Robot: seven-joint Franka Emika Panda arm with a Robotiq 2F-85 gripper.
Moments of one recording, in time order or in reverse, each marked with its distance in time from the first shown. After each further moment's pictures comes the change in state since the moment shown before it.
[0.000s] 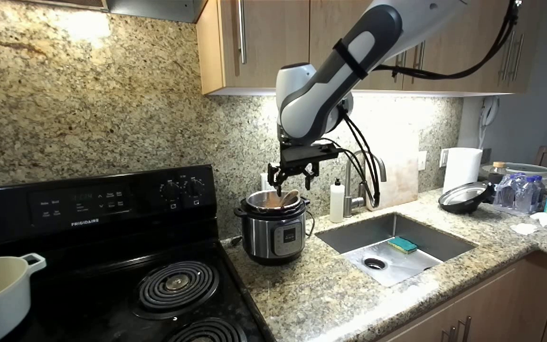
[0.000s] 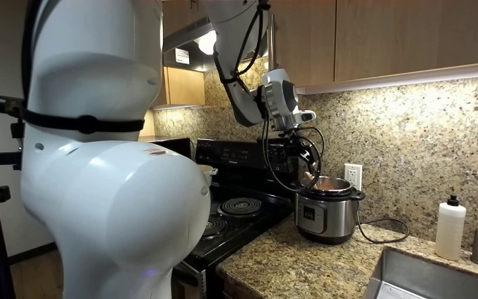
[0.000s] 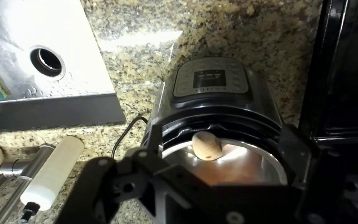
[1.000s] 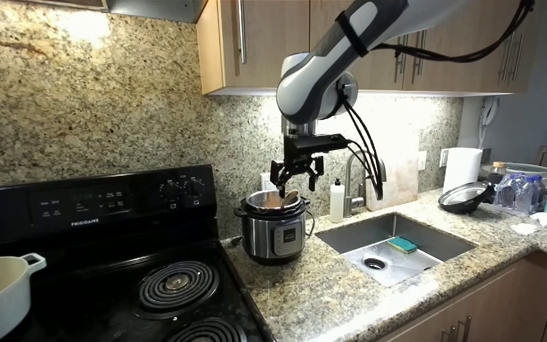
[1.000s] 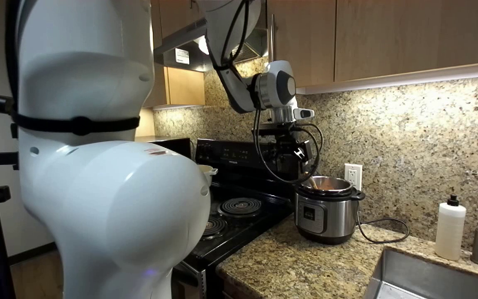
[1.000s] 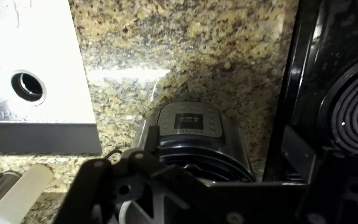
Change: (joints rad) arm -0.001 -0.077 0.016 -0.026 0.223 -0.161 -0.289
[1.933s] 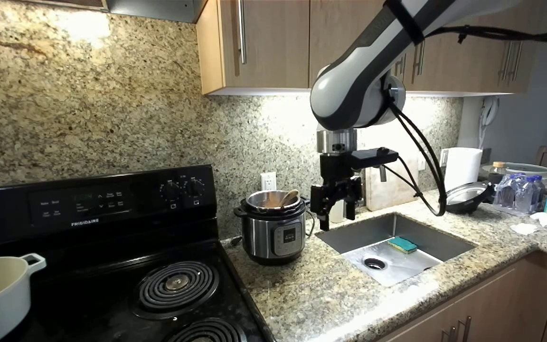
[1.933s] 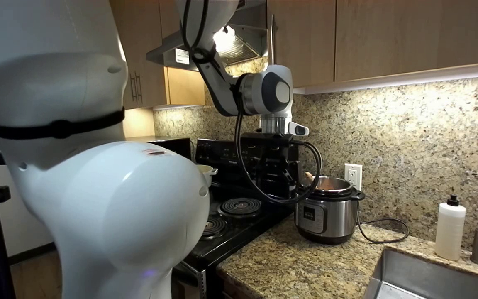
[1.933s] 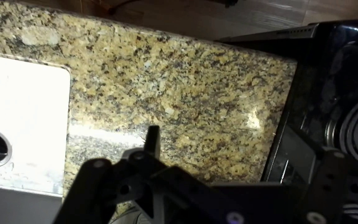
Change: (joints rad) arm -0.014 -0.234 -0.016 -0.326 0.138 -0.109 -0.335
